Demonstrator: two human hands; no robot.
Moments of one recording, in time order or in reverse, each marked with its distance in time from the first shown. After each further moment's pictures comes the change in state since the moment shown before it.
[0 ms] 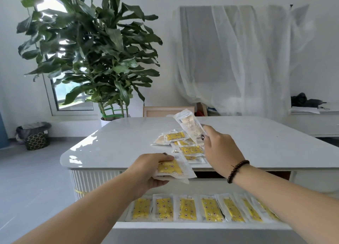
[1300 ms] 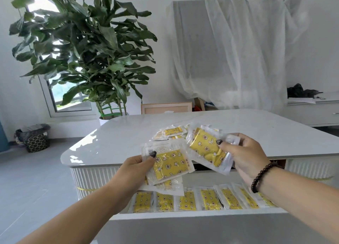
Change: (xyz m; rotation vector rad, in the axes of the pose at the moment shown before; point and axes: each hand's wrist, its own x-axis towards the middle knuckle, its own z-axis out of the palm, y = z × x) left_hand -0.026 -0.024 -0.019 0.191 -0.006 0.217; right_hand -0.042 0.010 -0.033 0.963 0.094 0.788
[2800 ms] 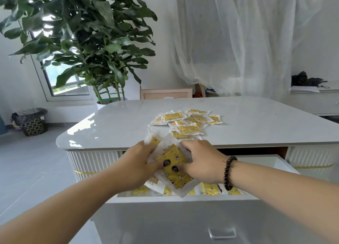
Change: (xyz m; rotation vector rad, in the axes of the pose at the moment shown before) left_hand 0.015 -0.012 -0.004 0.869 -0.126 0.338; right_hand -0.026 0.014 0.056 -0.921 -0.665 -0.383
